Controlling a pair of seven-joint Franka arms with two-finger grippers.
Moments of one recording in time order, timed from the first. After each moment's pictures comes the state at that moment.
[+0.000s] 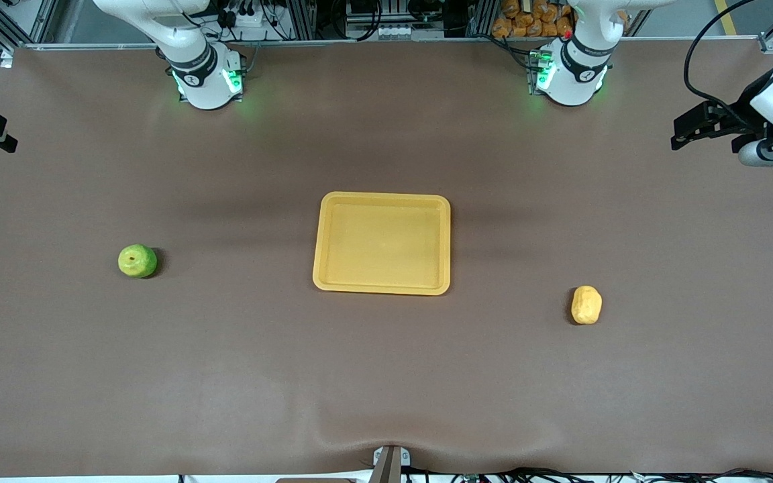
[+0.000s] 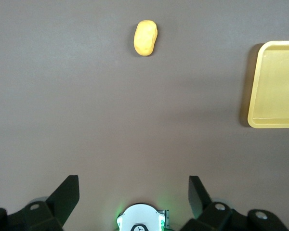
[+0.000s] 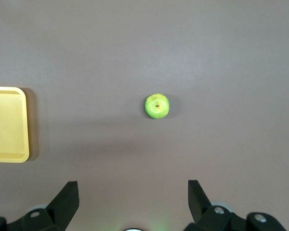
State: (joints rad) left arm 0.01 -0.07 -0.09 -1.61 0.02 1.46 -0.01; right arm 0.03 -0.07 -0.15 -1.51 0.01 1.43 -0.10
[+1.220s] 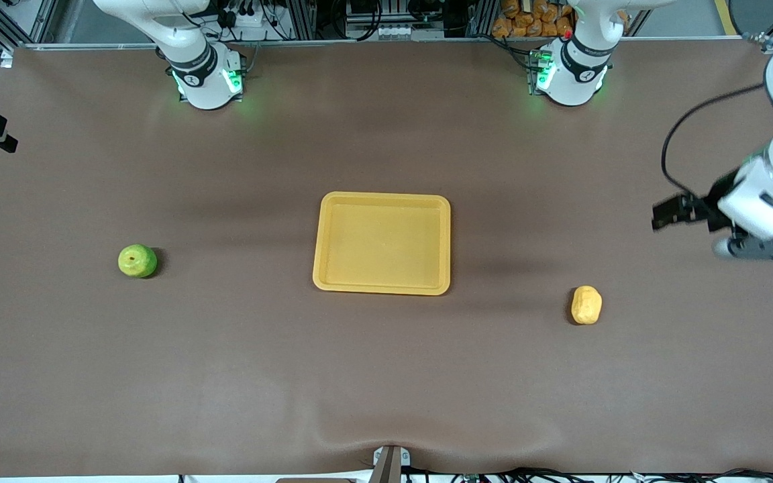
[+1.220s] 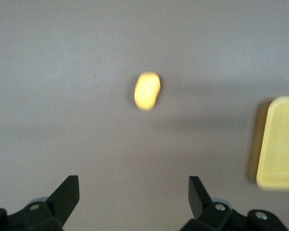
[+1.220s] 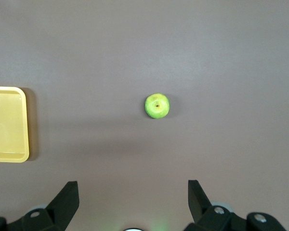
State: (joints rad) left arm 0.01 0.19 -0.09 -1.55 0.04 1.76 -0.09; right arm 0.03 -0.07 -0.15 -1.51 0.01 1.43 -0.10
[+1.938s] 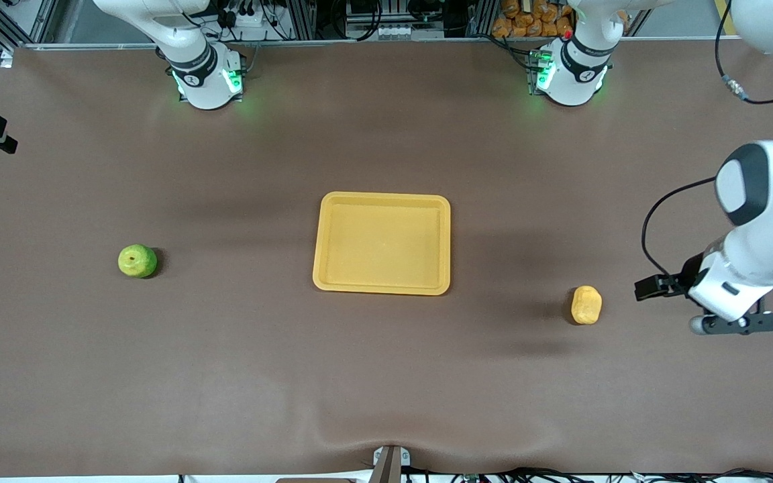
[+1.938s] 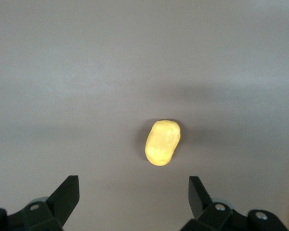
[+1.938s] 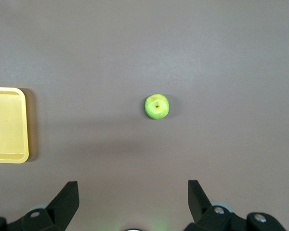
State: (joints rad) left arm 0.03 0.42 -0.09 -1.55 0.09 2.02 -0.11; right arm 0.03 -0.06 -0.15 -1.51 0.01 1.44 -0.10
